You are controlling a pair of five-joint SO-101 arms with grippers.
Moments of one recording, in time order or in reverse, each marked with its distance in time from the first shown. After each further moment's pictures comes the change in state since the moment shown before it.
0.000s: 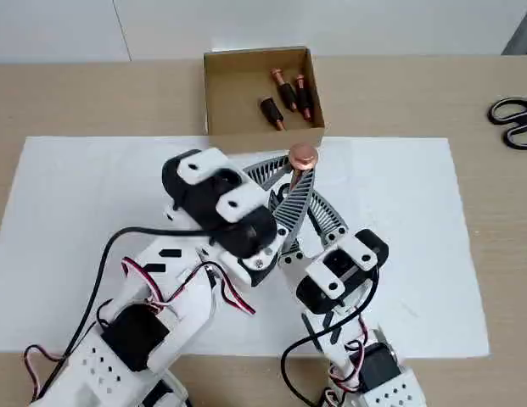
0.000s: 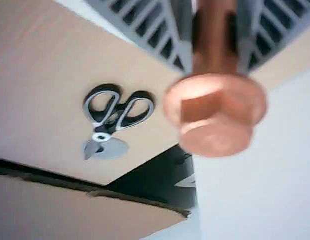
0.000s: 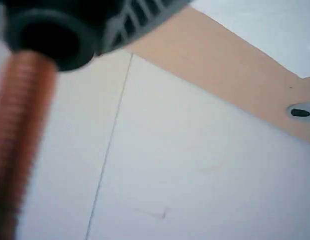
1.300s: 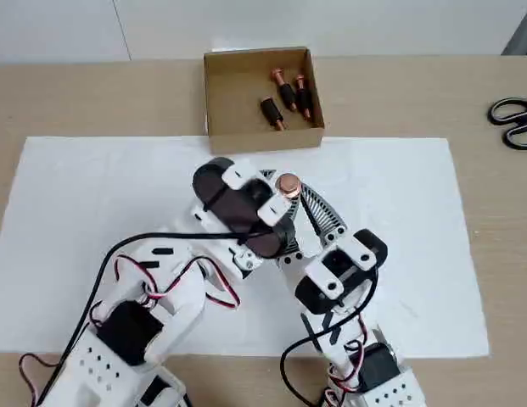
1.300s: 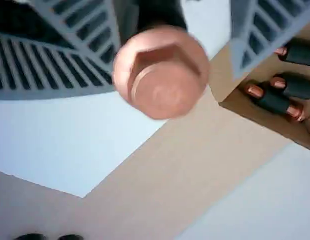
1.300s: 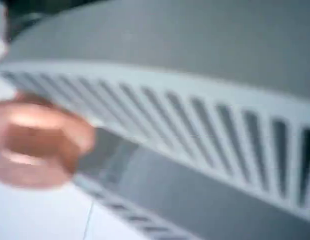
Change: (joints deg) left arm -6.2 -1.8 2.4 13.1 -12.0; right arm 0.0 0.1 0.0 0.1 0.0
